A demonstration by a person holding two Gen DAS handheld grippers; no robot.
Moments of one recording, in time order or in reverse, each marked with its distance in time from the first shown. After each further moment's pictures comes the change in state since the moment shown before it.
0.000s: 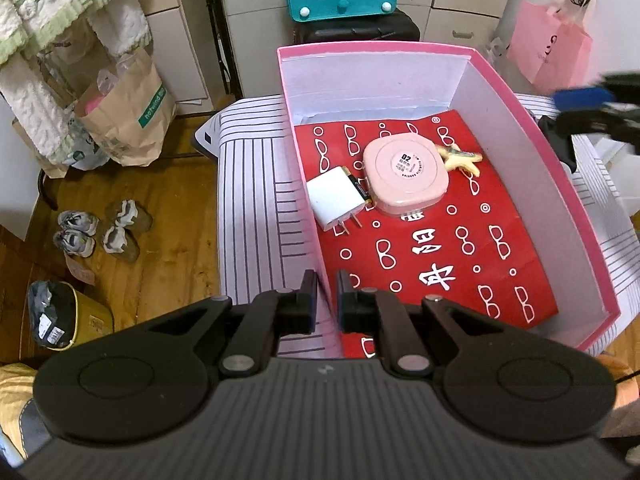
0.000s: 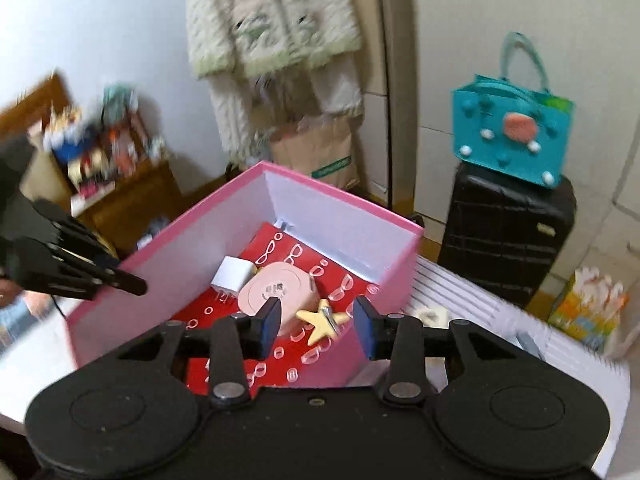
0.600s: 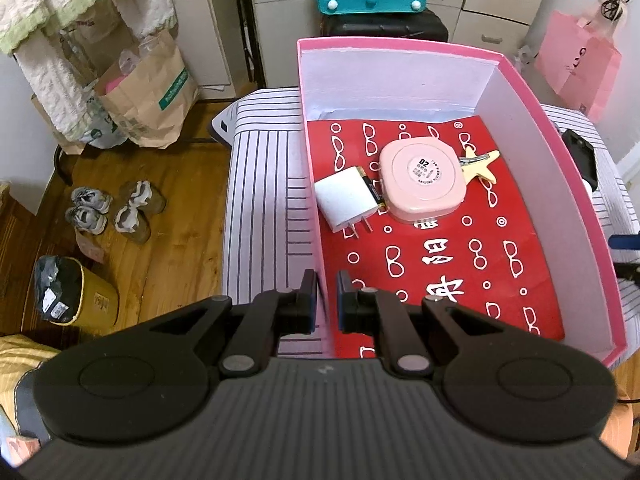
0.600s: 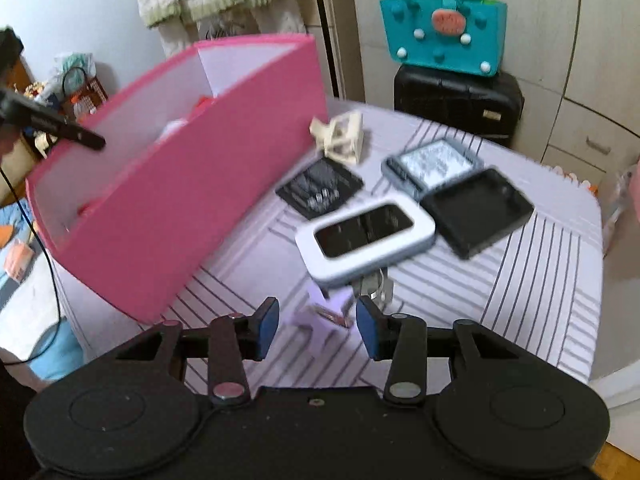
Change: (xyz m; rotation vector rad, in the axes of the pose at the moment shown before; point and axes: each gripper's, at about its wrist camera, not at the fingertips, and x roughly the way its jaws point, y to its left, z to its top) left arm 0.009 -0.005 0.005 -0.082 0.024 0.060; right arm -0.016 -0.046 -0.144 0.092 0.145 -0.082
